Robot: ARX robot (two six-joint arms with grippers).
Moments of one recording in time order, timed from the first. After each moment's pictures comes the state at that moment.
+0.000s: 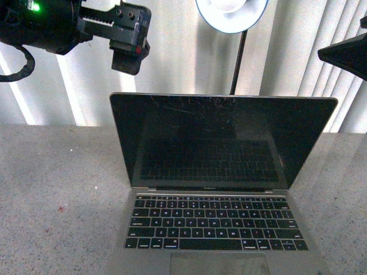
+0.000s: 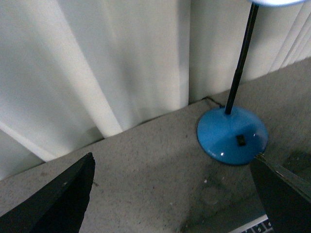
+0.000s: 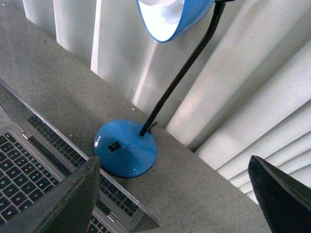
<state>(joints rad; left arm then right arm) -0.27 1.61 1.03 0.29 0.04 0.20 0.02 1.46 0.90 0.25 -0.47 -0.53</state>
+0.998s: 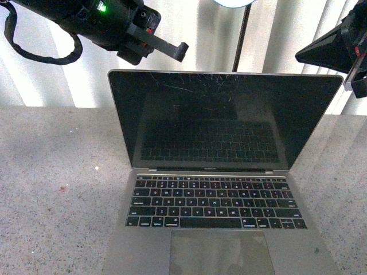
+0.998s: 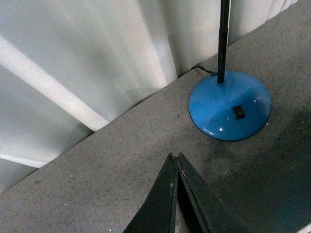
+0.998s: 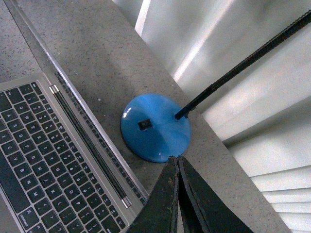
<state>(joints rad) -0.35 1.77 1.22 0.11 -0.02 0.35 0.07 1.66 1.07 0.02 -0.52 -0.76</state>
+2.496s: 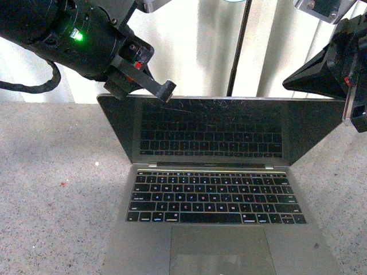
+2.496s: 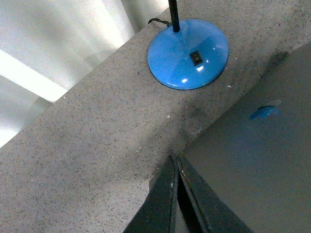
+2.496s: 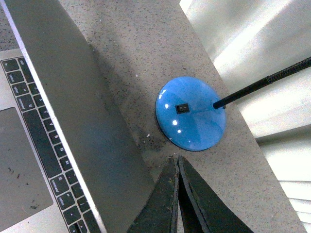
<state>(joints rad) -0.35 1.70 1.10 -0.01 0.09 0.42 0.11 1.67 1.06 -0.13 -0.52 -0.92</state>
